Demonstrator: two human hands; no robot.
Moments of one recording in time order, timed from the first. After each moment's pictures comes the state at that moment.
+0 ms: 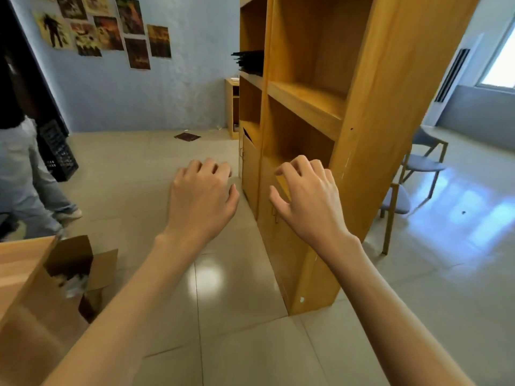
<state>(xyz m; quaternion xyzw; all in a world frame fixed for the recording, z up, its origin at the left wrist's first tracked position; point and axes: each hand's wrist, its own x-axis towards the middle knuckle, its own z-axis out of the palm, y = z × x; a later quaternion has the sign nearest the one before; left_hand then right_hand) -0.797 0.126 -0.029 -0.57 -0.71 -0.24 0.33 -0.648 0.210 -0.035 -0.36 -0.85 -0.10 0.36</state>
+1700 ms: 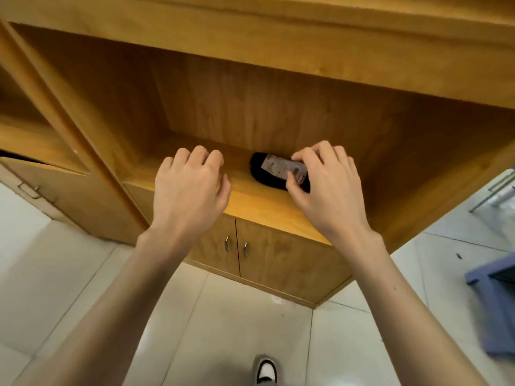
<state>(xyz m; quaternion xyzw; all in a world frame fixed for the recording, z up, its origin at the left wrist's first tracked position) -1.113 0.865 -0.179 -0.89 -0.37 -0.26 0.10 -0.942 0.762 -0.181 -0.79 -0.55 -0.14 0.23</state>
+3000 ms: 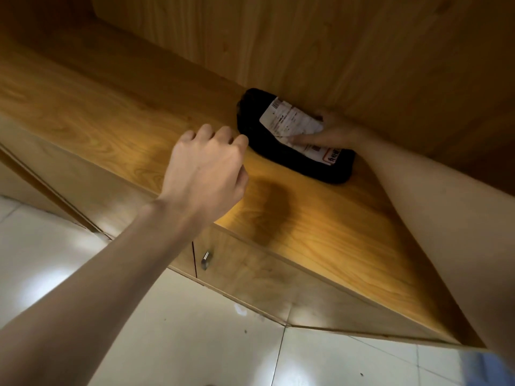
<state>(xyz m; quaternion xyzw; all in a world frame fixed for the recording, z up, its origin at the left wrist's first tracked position) -0.974 1.005 -0.440 -0.91 -0.35 -0.22 0.10 -0.719 1.011 -0.420 -0.84 -0.48 0.26 0.08</state>
